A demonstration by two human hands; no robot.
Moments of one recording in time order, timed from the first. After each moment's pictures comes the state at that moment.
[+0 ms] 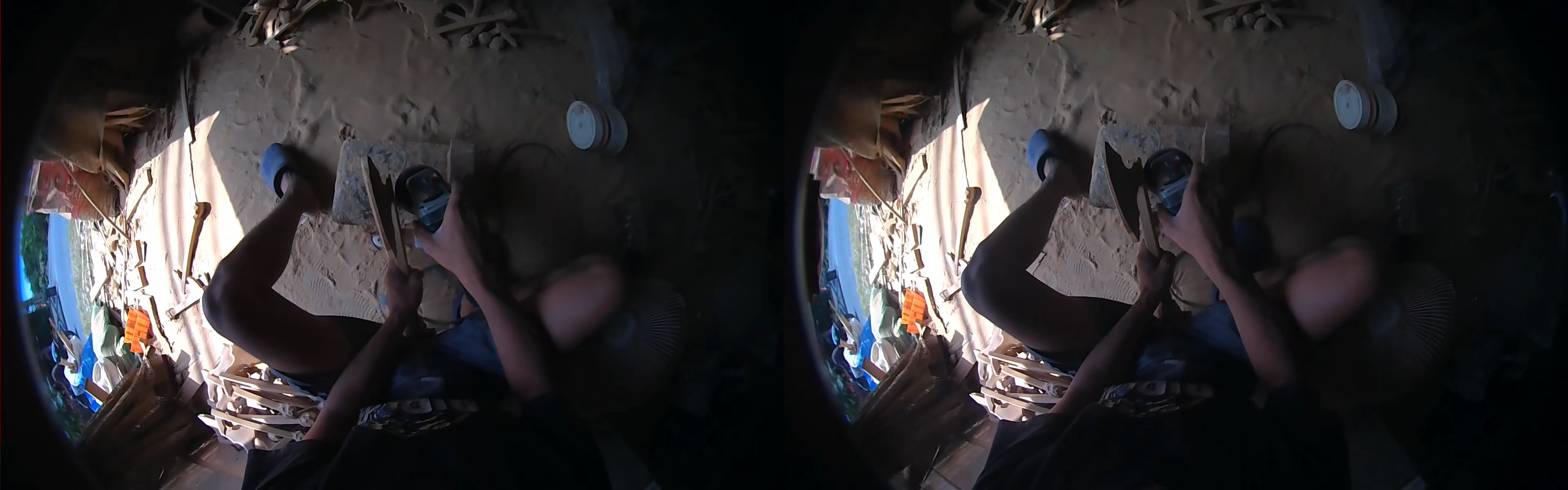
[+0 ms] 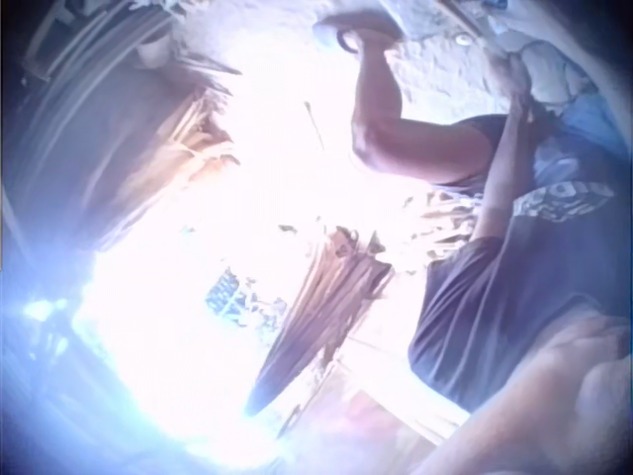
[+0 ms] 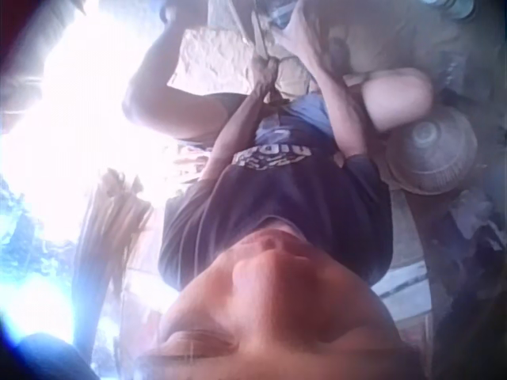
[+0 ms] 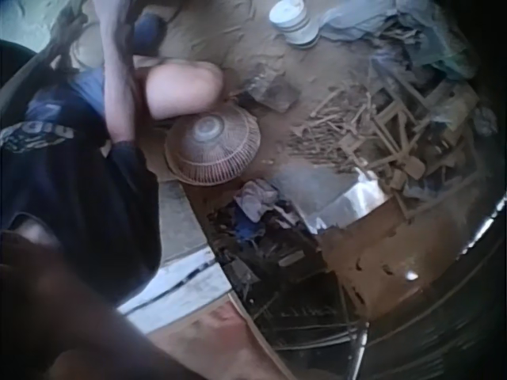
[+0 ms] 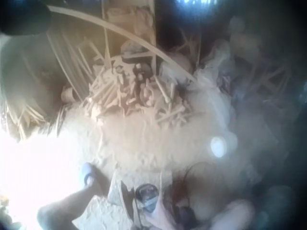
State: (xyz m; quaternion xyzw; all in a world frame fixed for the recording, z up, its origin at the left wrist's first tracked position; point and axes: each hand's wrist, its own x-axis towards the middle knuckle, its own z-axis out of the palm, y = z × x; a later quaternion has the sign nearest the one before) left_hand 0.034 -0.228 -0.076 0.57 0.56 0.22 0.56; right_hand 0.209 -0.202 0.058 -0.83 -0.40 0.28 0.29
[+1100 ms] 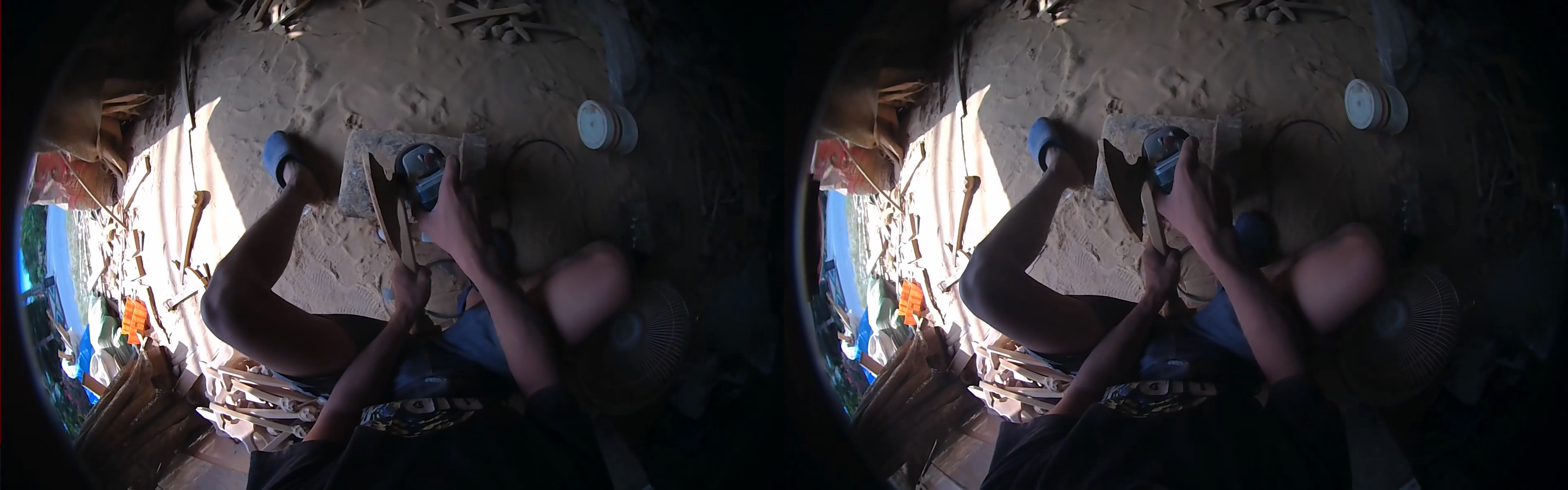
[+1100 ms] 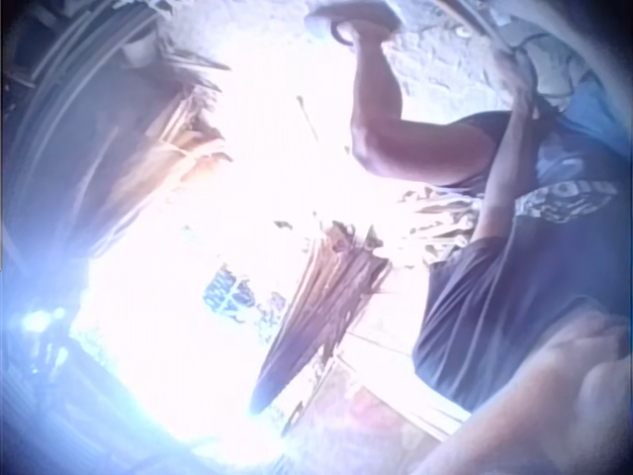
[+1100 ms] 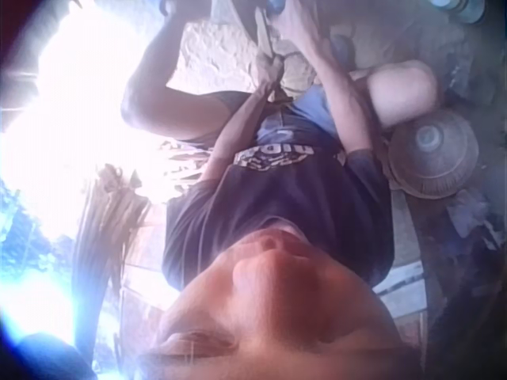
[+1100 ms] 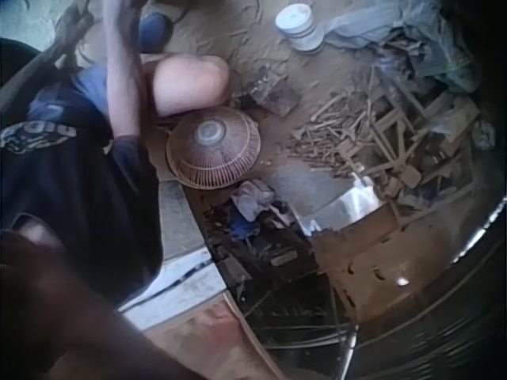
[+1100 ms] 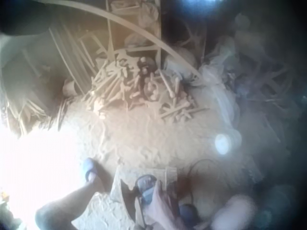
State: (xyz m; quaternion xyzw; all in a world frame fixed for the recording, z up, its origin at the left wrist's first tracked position) left_hand 0.032 -0.225 -0.071 0.57 0.58 0.20 0.55; right_hand 0.204 -0.156 0.075 -0.83 -0.41 0.29 0.24
